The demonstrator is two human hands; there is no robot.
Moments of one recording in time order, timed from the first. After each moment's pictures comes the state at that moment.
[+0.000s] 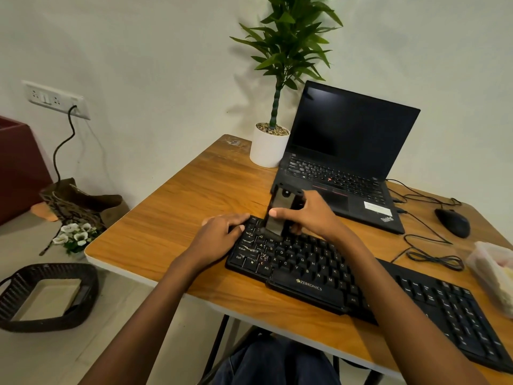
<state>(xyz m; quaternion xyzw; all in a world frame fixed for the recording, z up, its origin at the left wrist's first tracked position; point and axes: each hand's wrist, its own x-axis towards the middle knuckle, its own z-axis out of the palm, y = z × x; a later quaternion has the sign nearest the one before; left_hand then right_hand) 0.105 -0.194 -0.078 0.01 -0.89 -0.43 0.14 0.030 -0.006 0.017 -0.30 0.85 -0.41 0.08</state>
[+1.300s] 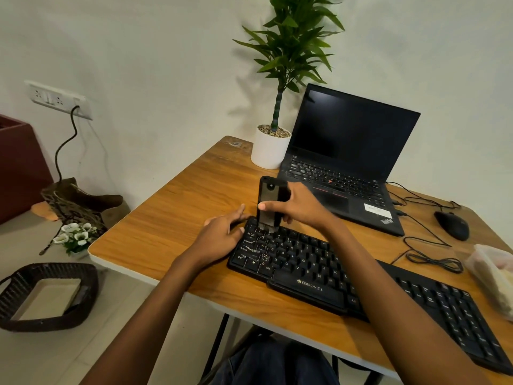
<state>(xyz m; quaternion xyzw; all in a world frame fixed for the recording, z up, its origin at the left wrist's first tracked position) 0.107 -0.194 -0.074 0.03 -0.88 -0.47 0.10 0.016 -0.030 0.020 -0.36 0.85 -0.38 0.10</state>
